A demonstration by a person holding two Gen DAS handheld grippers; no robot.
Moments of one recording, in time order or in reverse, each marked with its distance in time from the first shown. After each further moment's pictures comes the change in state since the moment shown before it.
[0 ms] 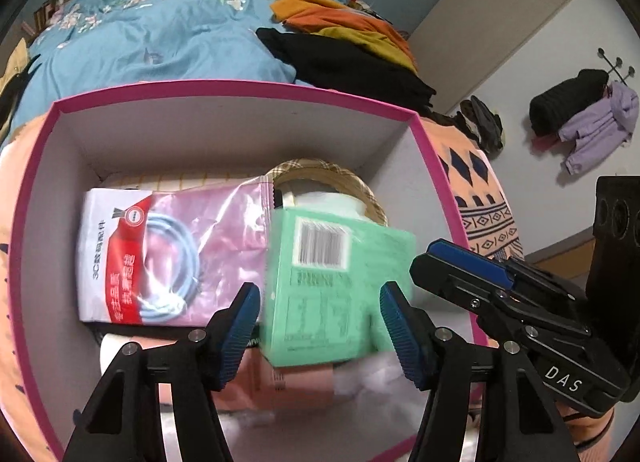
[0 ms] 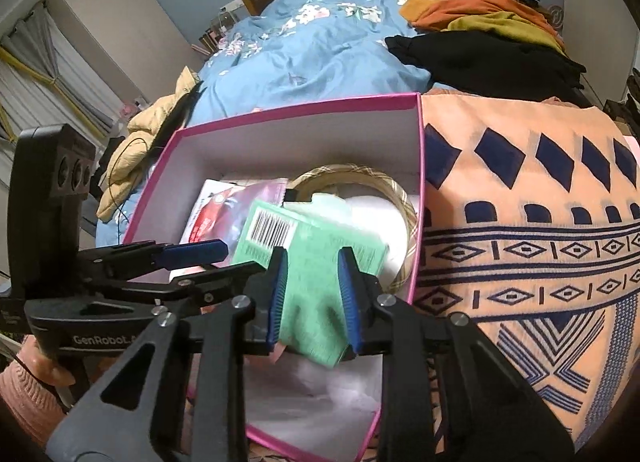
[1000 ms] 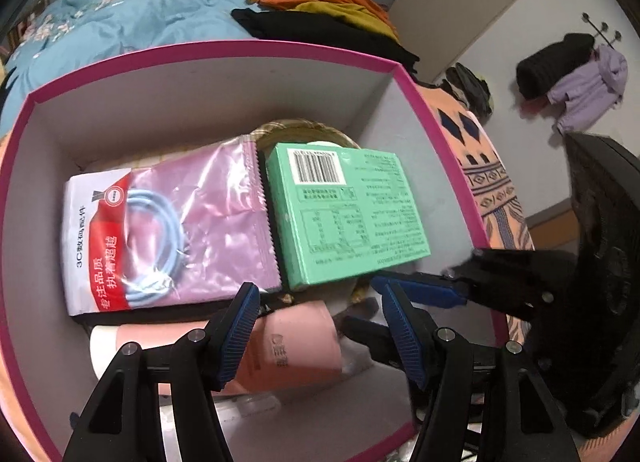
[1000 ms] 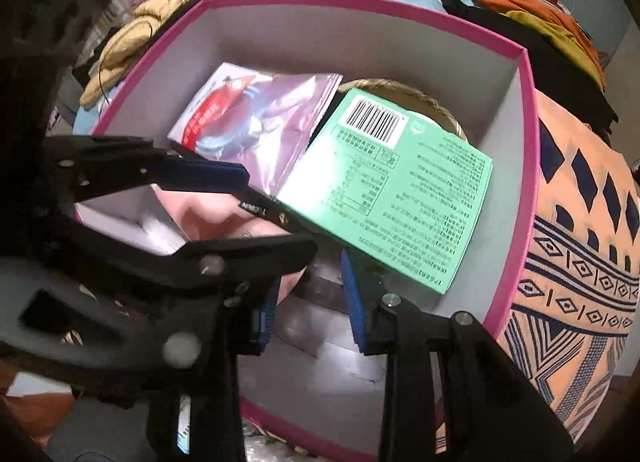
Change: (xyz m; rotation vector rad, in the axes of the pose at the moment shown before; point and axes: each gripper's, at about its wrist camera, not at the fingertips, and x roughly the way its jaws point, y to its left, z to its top) left arm 0.012 -0.004 -0.011 0.091 0.077 -0.009; right arm 0.044 0.045 -0.030 -0.264 0.261 -0.090
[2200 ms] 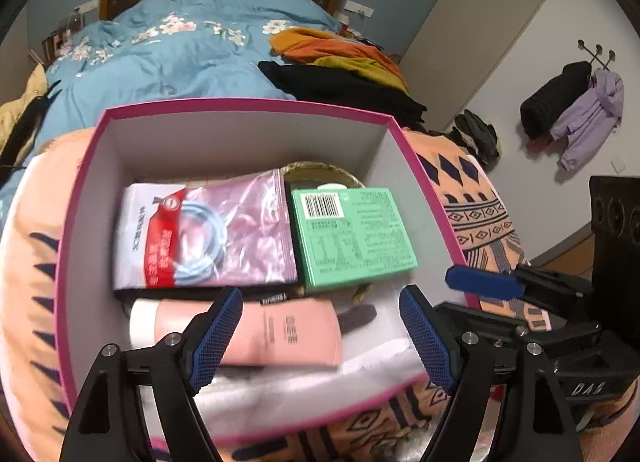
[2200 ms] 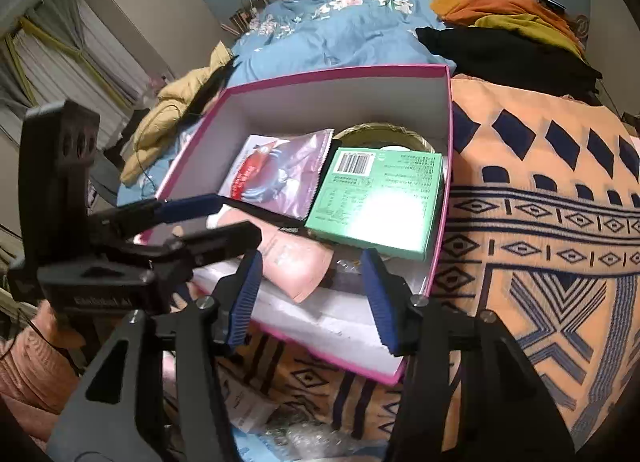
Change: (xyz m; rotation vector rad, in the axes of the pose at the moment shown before) left arm -0.056 -0.007 -0.043 -0.023 -0.207 0.061; right arm -0.066 -0.017 -0.036 0.170 -0.229 0.161
